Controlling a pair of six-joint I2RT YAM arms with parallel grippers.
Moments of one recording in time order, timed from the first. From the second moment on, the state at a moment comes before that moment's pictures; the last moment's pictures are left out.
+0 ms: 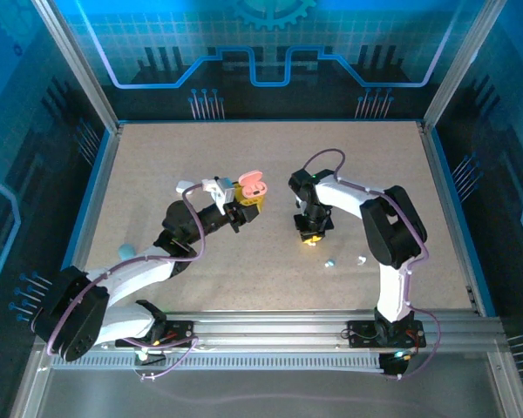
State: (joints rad) left arm -0.53 1.23 0.49 0.89 0.42 -0.19; right arm 0.52 1.95 1.33 -1.03 -0.08 0.35
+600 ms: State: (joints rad) left arm -0.56 1.43 0.56 0.92 0.45 -0.19; right arm 0.42 1.34 1.42 -0.90 -0.52 0.46
